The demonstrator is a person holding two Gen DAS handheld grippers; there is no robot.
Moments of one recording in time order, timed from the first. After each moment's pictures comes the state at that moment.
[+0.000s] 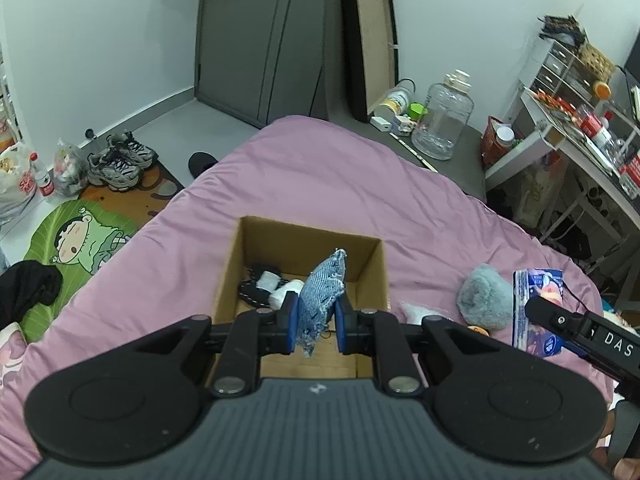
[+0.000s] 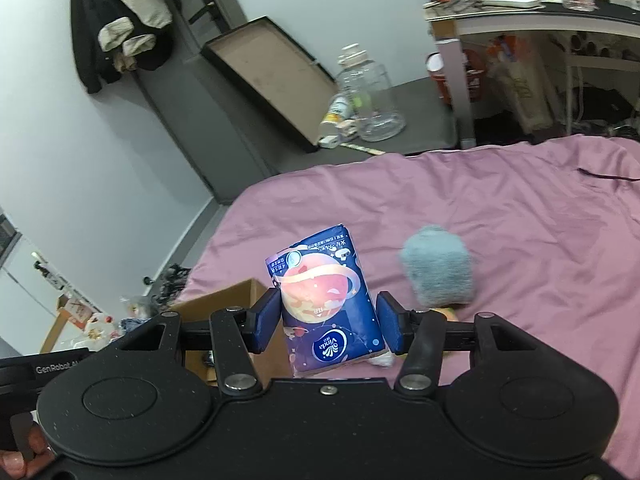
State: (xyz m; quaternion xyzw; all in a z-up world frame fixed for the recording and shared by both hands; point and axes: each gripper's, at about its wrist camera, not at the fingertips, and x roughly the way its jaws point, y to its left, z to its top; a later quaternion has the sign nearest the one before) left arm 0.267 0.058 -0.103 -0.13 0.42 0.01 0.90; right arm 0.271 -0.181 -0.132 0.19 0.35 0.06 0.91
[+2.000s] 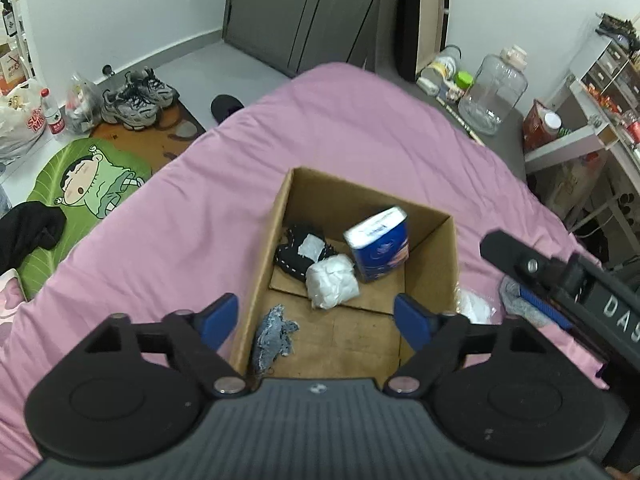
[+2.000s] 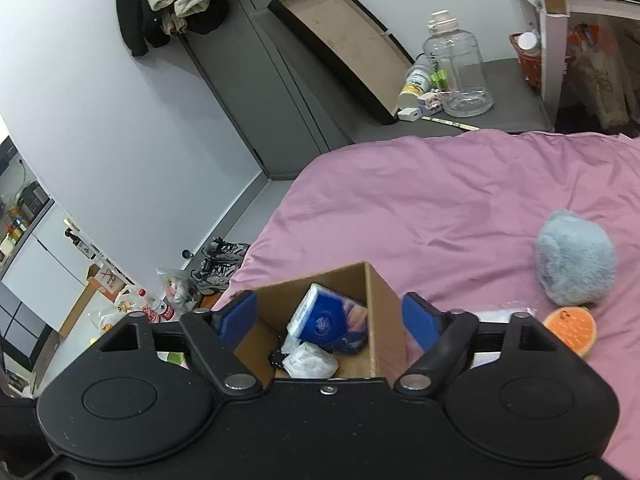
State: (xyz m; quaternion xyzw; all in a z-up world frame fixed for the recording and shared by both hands) left arm 0.291 0.095 -0.147 -0.17 0.48 0.04 0.86; right arm 0.307 -0.087 -0.150 0.18 0.36 0.12 0.91
